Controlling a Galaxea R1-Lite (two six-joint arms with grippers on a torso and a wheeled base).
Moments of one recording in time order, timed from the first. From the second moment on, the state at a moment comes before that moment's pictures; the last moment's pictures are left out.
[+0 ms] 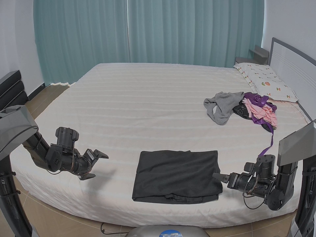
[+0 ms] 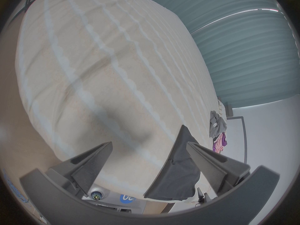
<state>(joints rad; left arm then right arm) -0.07 2.12 -0.78 -0.46 -0.33 -0.93 0.28 2.29 -0.21 -1.53 0.20 0.57</state>
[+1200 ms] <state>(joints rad) -0.08 2.13 -0.79 -0.46 -0.33 -0.93 0.31 2.39 -0.23 -1.55 0.20 0.57</state>
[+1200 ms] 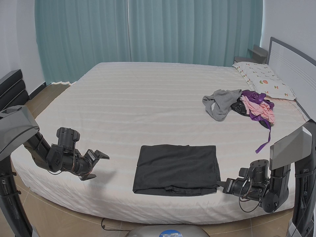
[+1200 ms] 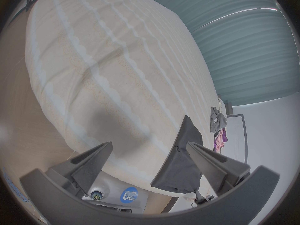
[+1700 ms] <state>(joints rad) -0.08 2.13 -0.79 -0.46 -0.33 -0.93 0.29 2.37 -0.17 -1.55 0.21 0.53</state>
